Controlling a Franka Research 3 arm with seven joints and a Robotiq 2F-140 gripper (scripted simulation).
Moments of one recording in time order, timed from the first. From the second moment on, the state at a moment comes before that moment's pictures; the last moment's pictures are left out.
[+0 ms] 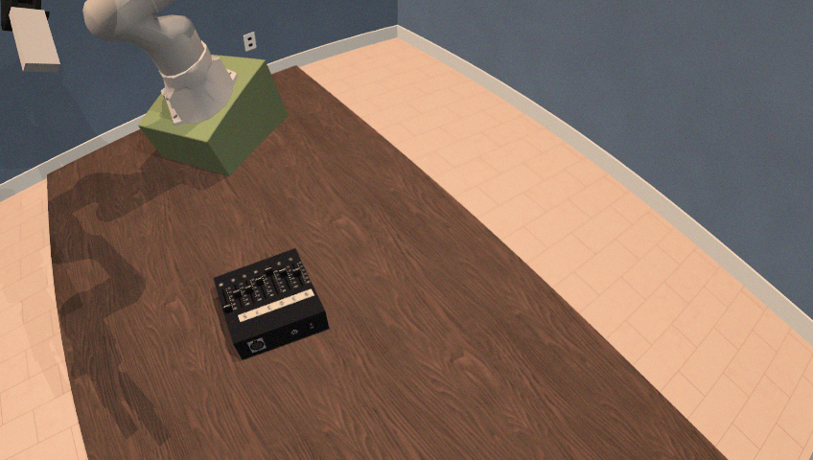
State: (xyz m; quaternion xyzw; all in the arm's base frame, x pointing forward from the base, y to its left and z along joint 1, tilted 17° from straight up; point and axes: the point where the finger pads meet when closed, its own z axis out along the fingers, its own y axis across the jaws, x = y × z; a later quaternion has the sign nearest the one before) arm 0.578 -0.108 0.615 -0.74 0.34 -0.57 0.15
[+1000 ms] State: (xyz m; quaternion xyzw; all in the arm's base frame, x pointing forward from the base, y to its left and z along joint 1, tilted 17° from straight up) arm 0.597 -0.103 0.501 -0.82 0.30 -0.48 0.08
